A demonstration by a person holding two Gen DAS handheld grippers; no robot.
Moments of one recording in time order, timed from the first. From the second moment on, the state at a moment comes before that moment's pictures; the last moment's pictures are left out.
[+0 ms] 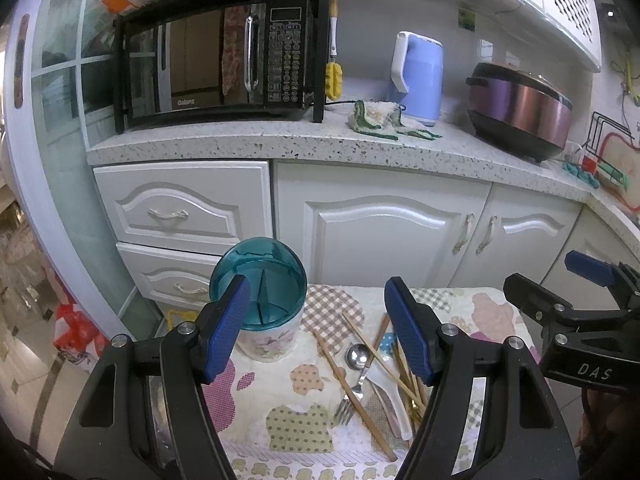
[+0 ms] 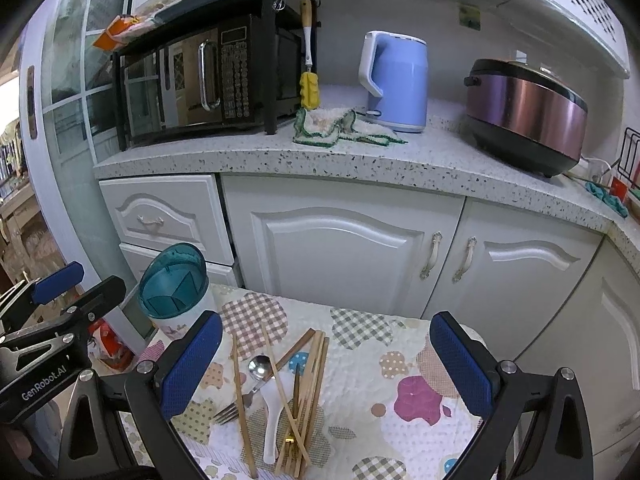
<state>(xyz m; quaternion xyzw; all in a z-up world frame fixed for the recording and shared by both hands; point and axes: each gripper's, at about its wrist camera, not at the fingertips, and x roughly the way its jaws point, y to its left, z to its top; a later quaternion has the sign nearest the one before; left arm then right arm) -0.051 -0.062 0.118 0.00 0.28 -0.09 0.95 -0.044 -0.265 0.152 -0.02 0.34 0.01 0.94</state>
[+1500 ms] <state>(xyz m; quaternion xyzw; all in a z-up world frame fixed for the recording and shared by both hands) -0.044 -0.060 0.102 -0.01 0.31 -0.09 0.95 -0.035 -0.263 0.136 -0.03 0.36 0.01 0.93</state>
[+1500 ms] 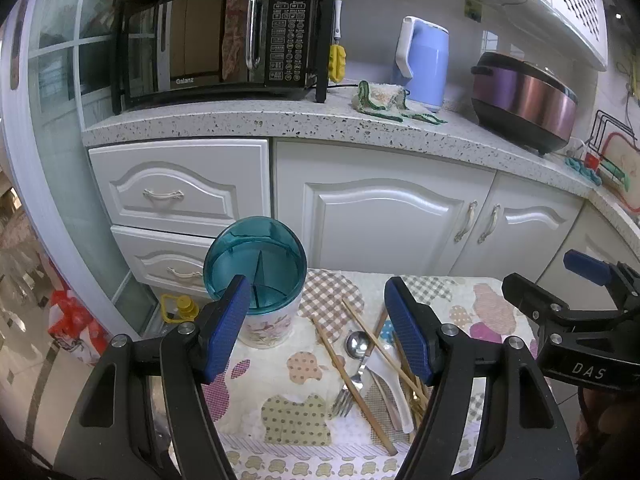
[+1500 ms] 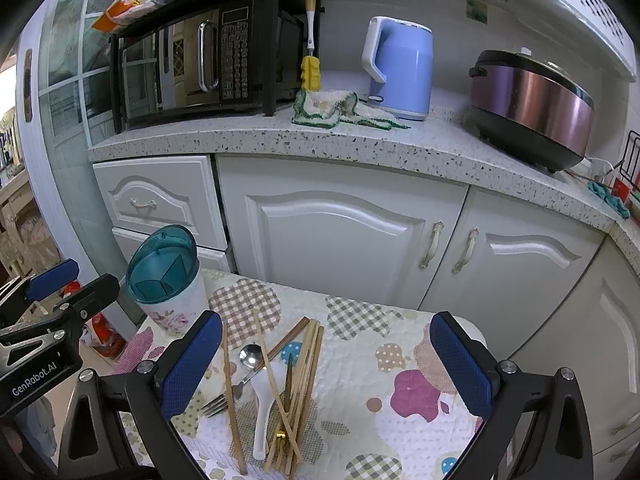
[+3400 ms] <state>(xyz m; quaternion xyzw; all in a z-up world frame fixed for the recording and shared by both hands) -0.038 -0.058 0.086 -0.03 0.33 -0.09 0.94 -0.029 -0.267 0.114 -0.01 0.40 0.04 0.91</state>
